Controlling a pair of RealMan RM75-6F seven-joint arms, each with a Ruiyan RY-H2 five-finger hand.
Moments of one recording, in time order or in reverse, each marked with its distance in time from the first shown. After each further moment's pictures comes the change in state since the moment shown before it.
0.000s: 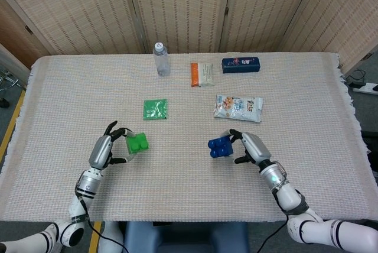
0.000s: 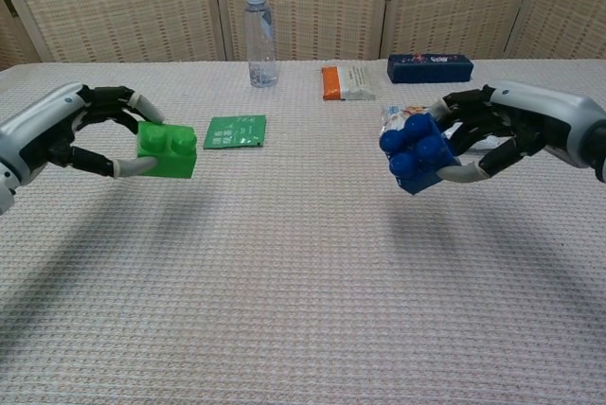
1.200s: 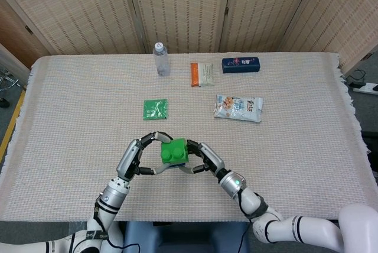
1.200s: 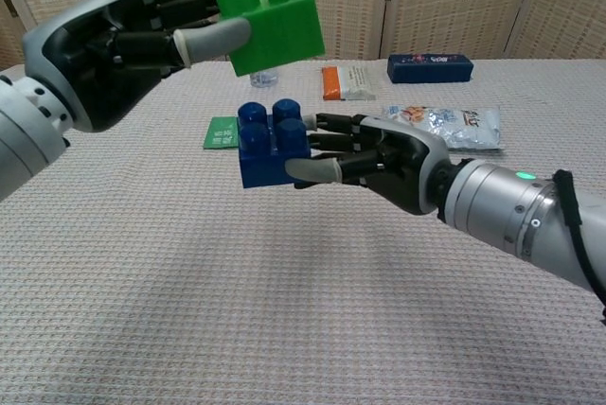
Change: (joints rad) left arm -0.026 0.077 -0.099 -0.651 -0.001 -0.018 -0.093; right arm 0.107 -0.272 0.047 0.075 -0.099 -0.111 0.660
